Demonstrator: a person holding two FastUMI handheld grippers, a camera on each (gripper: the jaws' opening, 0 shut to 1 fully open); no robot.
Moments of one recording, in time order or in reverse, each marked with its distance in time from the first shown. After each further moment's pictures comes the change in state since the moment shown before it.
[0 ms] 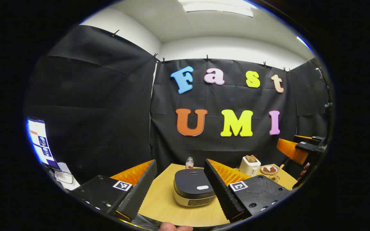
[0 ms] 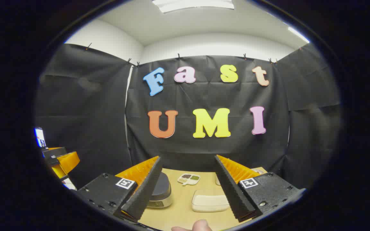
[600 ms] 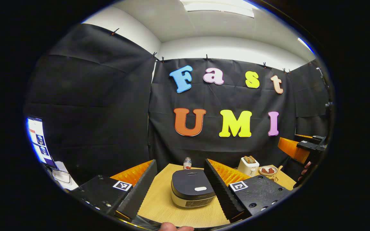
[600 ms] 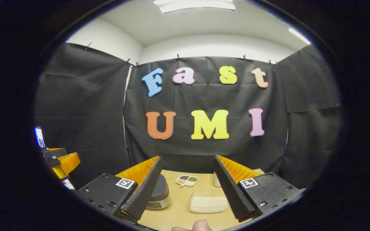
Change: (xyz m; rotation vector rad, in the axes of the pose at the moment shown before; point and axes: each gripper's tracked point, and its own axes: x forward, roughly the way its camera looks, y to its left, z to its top) left arm 0.009 -0.006 -0.001 -0.014 0.005 -0.016; right arm 0.006 -0.006 0.005 -0.012 -0.006 -0.016
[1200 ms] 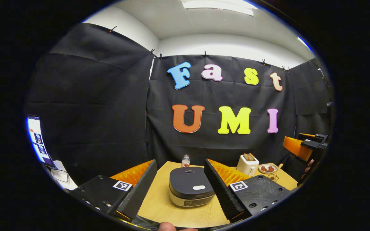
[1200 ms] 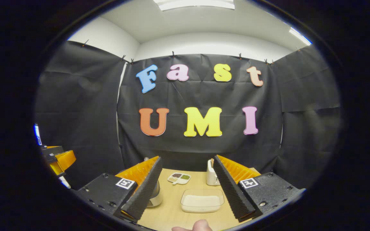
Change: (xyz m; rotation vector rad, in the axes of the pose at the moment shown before) left arm 0.013 -0.014 -0.014 0.008 0.034 -0.027; right arm 0.005 -0.031 -0.013 -0.014 0.032 -0.054
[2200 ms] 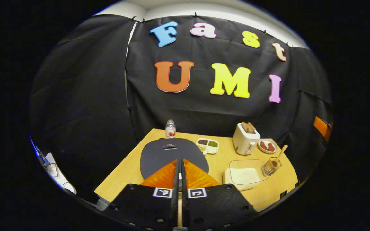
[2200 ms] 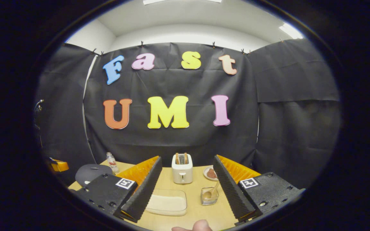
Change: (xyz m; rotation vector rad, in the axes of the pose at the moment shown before) left arm 0.115 -0.070 -0.119 -0.009 0.432 -0.046; right arm 0.063 -0.165 -0.043 0.042 0.082 -0.224
